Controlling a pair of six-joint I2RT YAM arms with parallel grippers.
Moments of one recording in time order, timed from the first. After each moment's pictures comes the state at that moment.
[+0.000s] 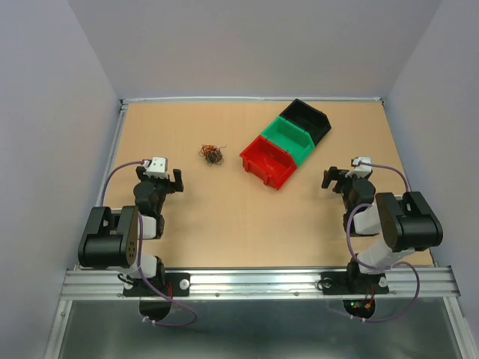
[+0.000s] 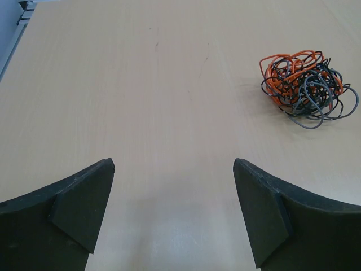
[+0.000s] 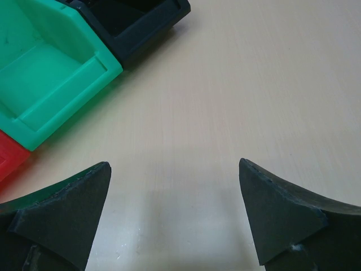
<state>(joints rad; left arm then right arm) 0.01 1.47 0.19 1.17 0.09 0.05 0.01 1.59 0.21 1.24 0.05 0.11</state>
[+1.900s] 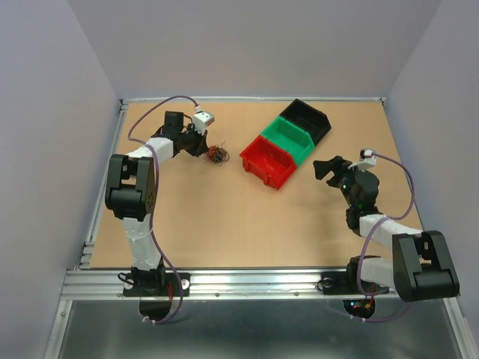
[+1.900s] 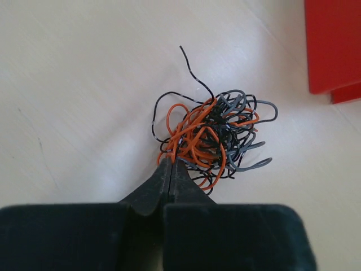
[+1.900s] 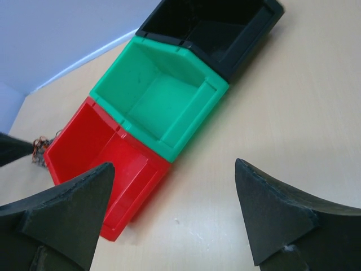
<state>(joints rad) -0.14 1.94 1.30 -0.14 0.53 0.35 0.07 1.20 0.29 0.82 -0.10 0.55</state>
